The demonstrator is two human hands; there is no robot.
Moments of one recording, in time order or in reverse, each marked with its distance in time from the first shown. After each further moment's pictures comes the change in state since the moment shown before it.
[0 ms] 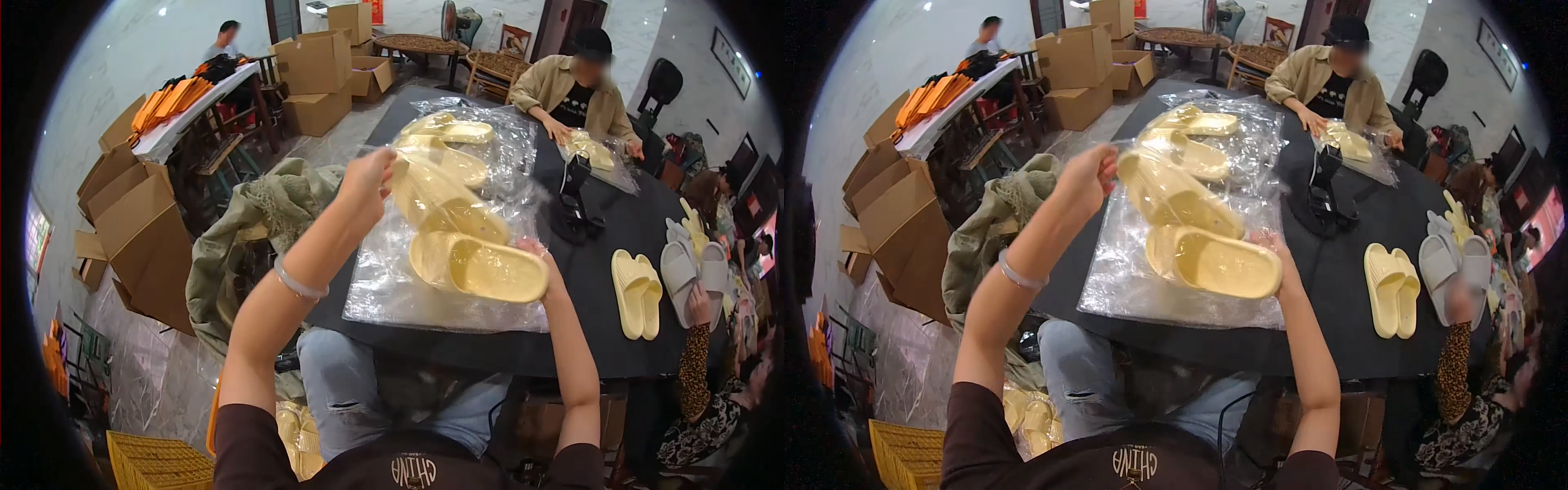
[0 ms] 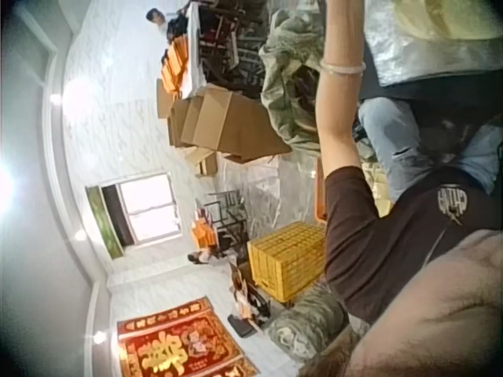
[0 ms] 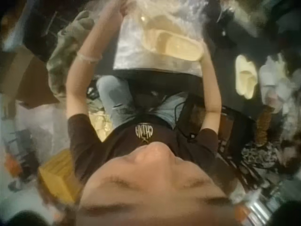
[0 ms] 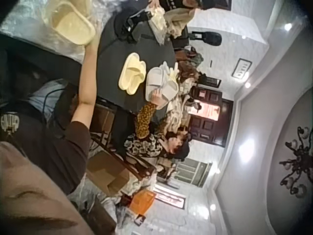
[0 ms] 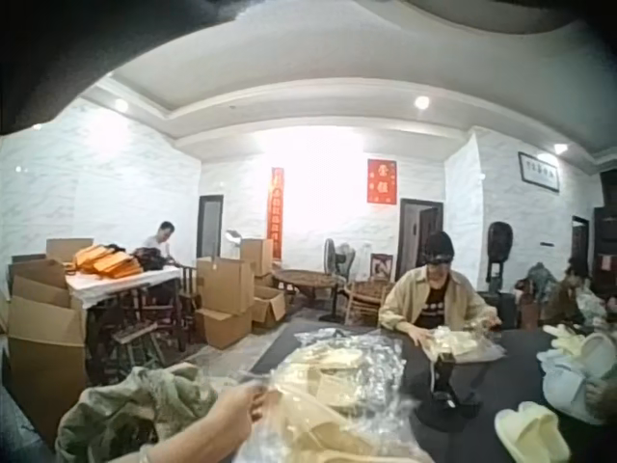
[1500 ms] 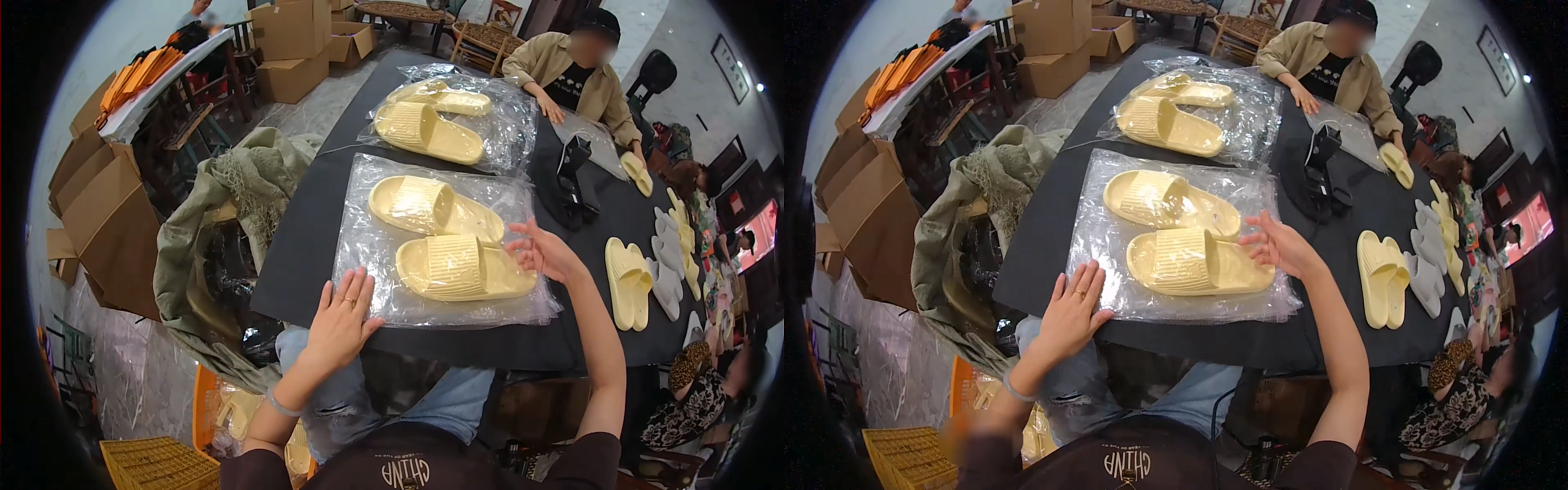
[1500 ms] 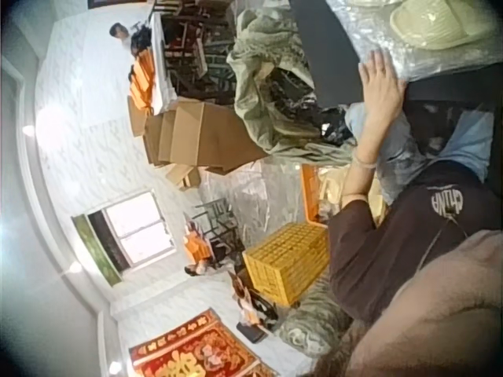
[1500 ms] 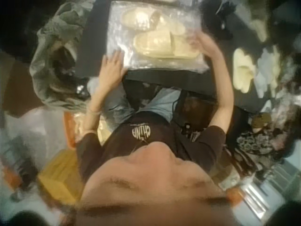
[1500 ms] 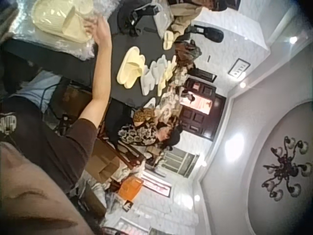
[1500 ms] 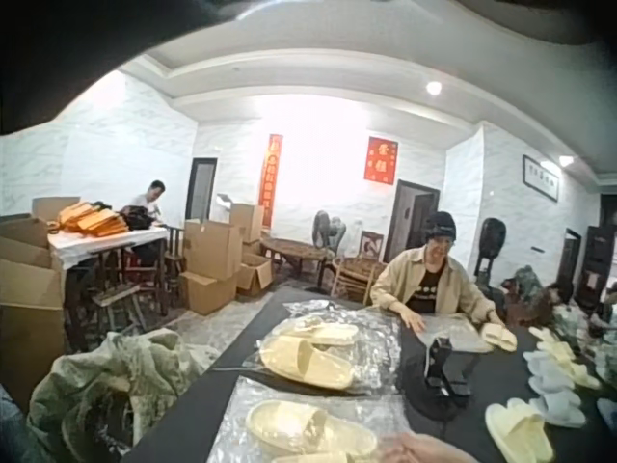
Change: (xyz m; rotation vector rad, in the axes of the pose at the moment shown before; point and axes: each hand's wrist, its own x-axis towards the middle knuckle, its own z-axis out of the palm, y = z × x) left_hand -0.098 -0.168 -0.126 1.567 -0.410 0.633; right_hand 0.004 -0.030 -0.003 -0.608 0.157 0.209
